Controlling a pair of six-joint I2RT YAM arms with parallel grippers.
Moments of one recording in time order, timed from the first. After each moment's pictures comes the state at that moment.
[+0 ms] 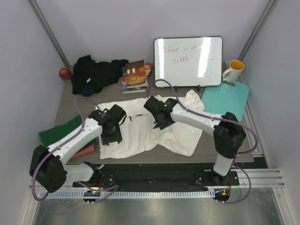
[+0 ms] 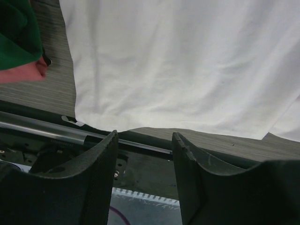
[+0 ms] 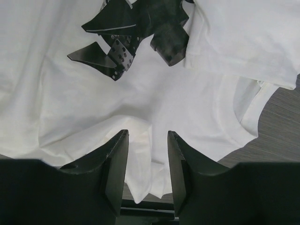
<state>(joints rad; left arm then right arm) -0.59 1.24 0.93 -1.11 -0.22 -0.85 0.88 1.77 1.39 -0.91 0.38 0.35</state>
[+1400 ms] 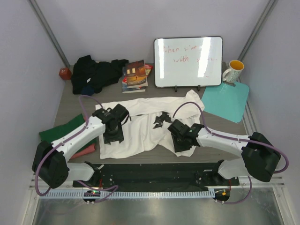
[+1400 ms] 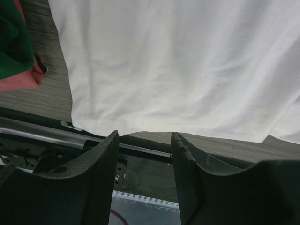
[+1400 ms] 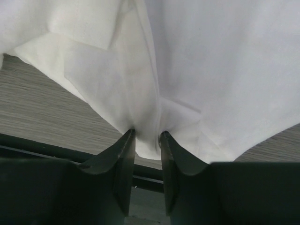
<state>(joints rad) -0.61 1.29 0.95 -1.10 -0.23 -0.83 0.87 1.34 0.71 -0.64 0.11 0.66</state>
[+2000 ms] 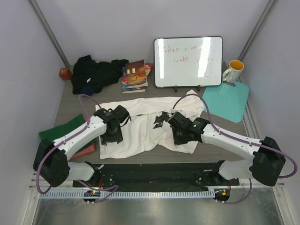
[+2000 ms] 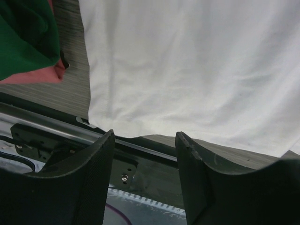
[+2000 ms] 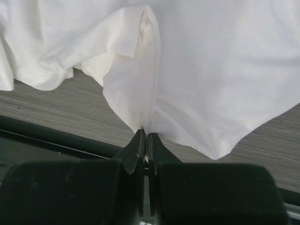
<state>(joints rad) -0.62 1.31 0.95 -1.14 -0.30 -0.87 0.87 1.28 0.85 -0.75 0.14 0.66</state>
